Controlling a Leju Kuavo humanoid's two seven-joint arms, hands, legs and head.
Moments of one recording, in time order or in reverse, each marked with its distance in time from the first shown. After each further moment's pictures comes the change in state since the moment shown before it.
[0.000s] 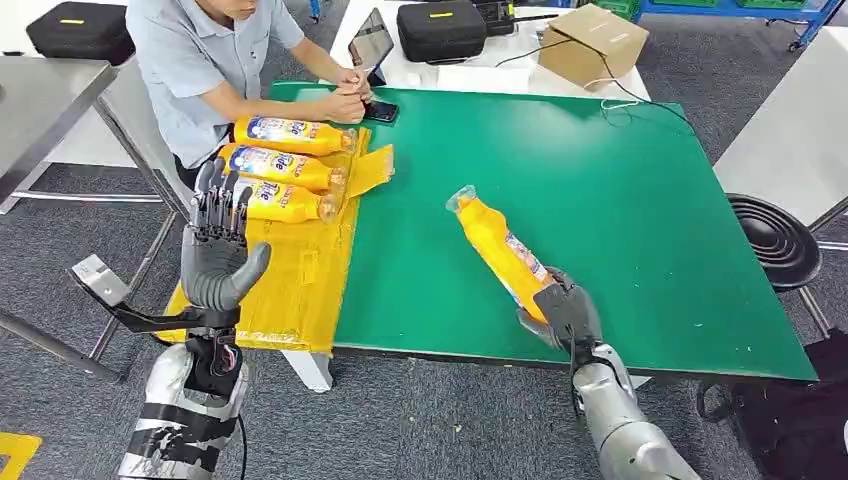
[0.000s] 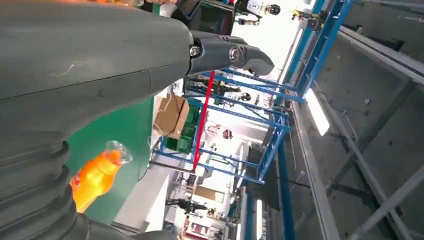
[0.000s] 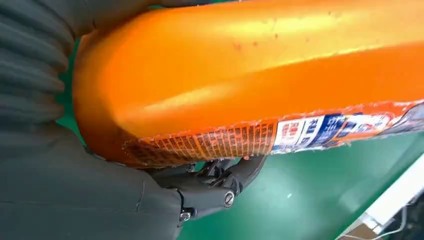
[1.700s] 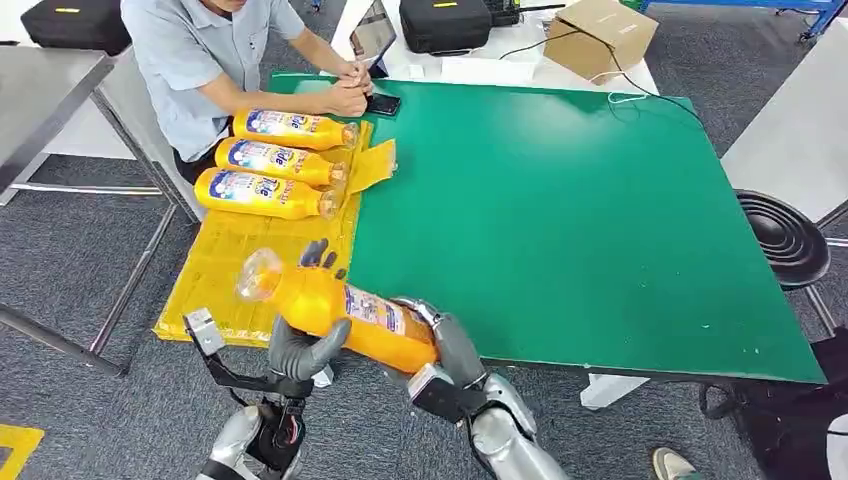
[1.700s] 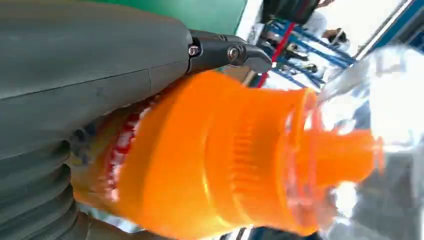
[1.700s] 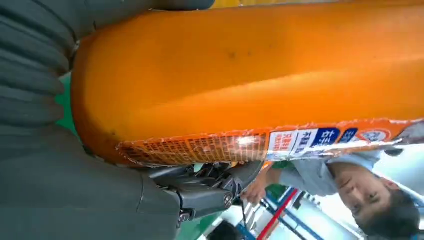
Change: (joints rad) left arm 0.173 -0.041 -0.261 0.062 0.123 0.045 0.011; right arm 0.297 0.127 0.732 -0.527 -0.266 0.005 -0.117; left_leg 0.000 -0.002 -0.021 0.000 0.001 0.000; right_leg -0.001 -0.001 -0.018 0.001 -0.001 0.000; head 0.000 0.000
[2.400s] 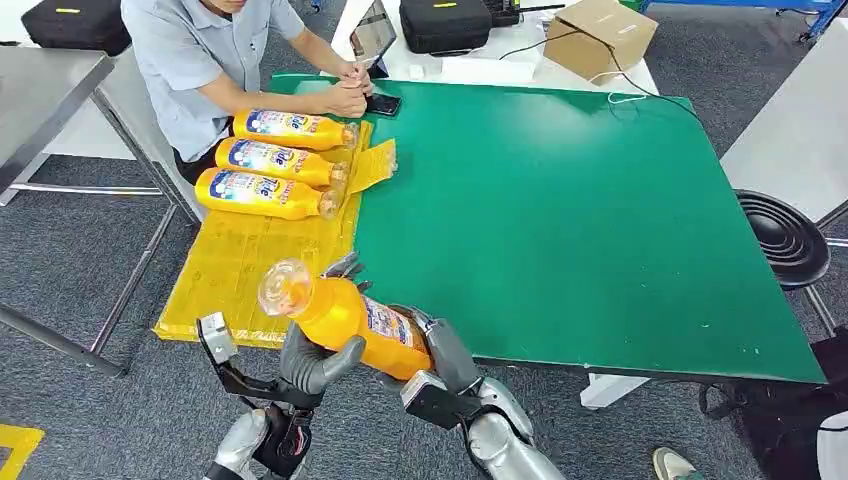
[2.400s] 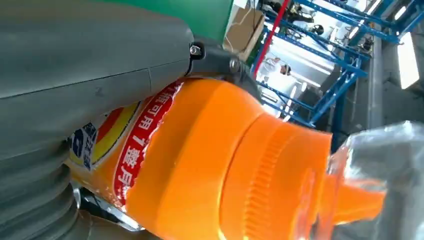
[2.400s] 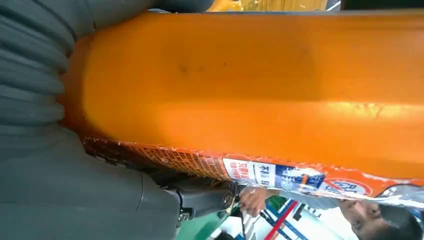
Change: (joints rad) left arm -0.010 0.017 -0.068 0.017 -0.053 -0.082 0.019; right arm -0.004 -0.012 0.045 0.005 -0.026 0.001 0.000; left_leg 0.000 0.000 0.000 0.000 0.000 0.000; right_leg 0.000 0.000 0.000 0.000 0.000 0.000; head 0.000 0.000
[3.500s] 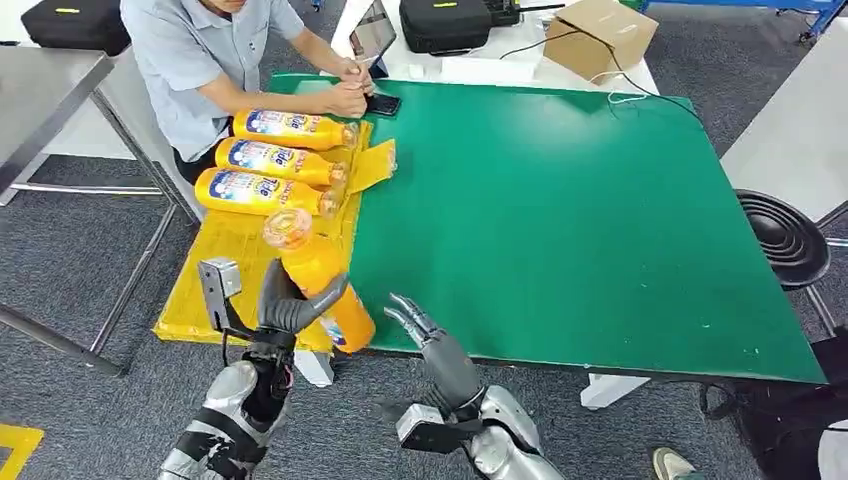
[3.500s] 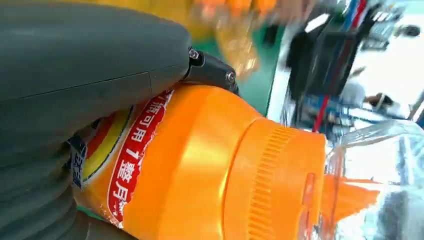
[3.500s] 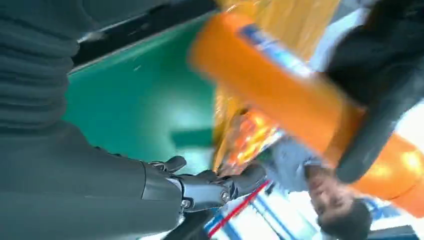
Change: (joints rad) left arm -0.200 0.074 0.076 0.166 -0.179 0.418 0.042; right arm 0.023 -0.053 0.056 -0.013 0.076 -0.195 -0.065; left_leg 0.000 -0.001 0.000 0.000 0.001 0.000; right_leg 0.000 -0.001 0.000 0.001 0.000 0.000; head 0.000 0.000
